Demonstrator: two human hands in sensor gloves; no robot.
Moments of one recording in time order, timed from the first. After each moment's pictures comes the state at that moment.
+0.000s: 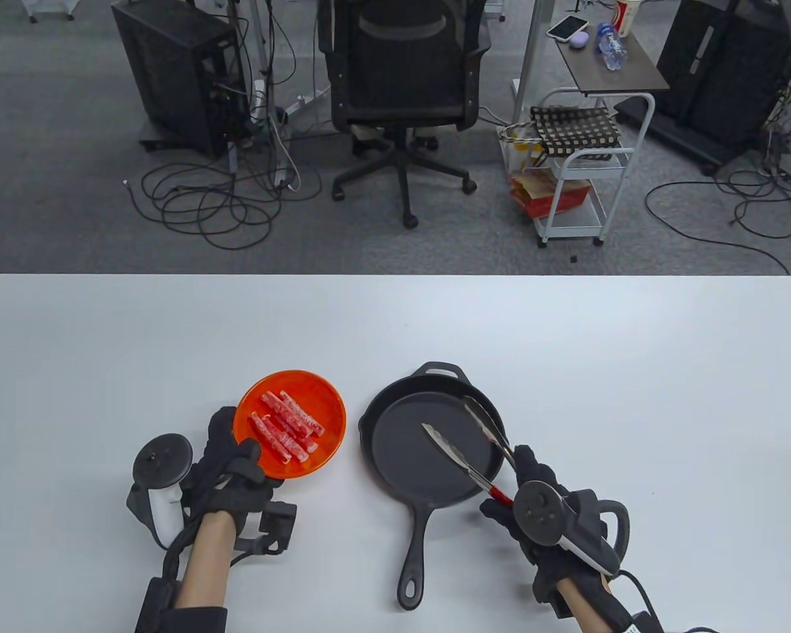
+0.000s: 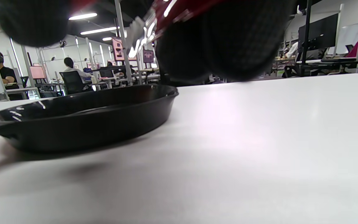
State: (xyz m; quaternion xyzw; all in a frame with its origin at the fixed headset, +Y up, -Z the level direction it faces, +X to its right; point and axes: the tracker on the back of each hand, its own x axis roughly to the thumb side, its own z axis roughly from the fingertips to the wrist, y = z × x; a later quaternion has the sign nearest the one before) left_hand -0.275 -0.712 -0.307 -0.02 0.16 0.57 0.80; right_hand 0.163 -0.727 -0.273 0.05 -0.03 0.99 0.09
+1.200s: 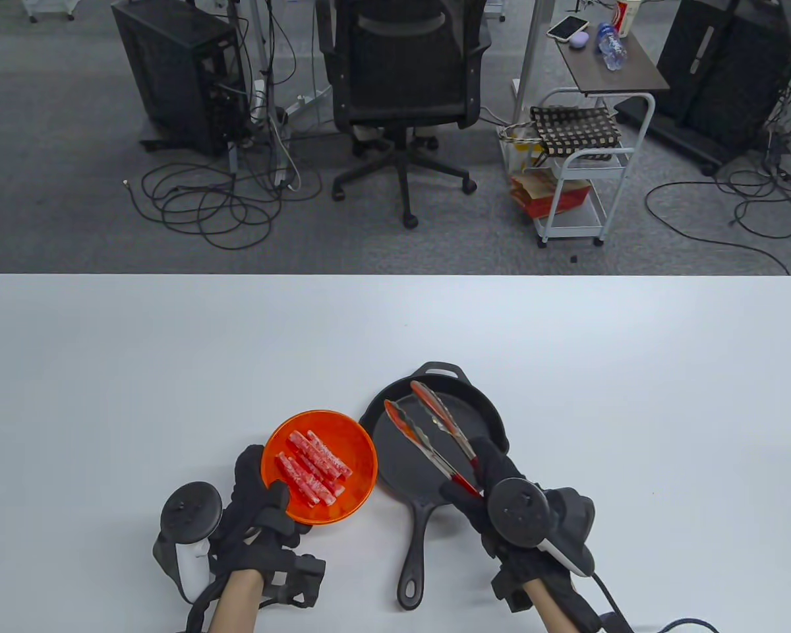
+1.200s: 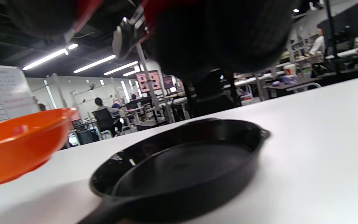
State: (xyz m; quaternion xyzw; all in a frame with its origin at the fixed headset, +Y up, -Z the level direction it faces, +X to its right) left_hand -0.243 -0.727 -0.270 -0.01 0.12 0.56 0.82; right_hand 0.104 -0.678 -0.265 0.10 -0.09 0.98 0.17
